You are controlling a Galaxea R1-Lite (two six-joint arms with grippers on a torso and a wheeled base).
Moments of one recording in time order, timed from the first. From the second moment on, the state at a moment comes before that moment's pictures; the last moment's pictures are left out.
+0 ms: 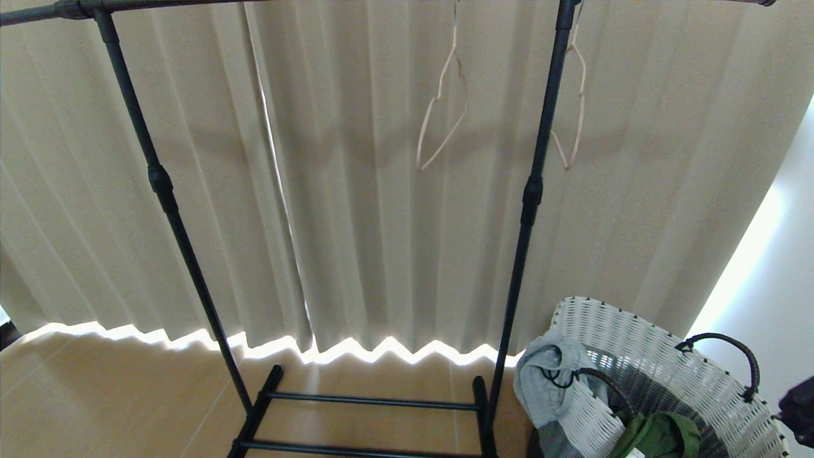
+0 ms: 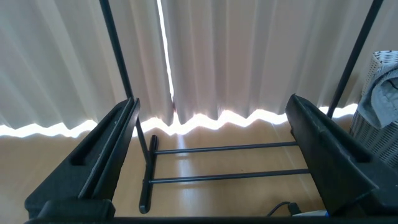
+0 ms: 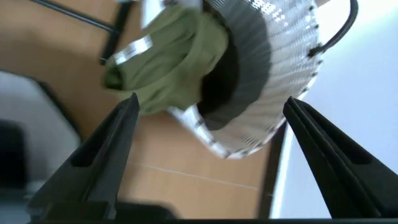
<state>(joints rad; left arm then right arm) 0.00 0.01 -0.01 0.03 -0.10 0.06 0.04 1.01 -0.25 0.07 -0.16 -0.29</state>
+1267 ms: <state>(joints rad) 0.00 0.01 -0.01 0.03 -0.09 0.06 -0.02 1.81 -0.43 -0.25 -0.36 -0.37</state>
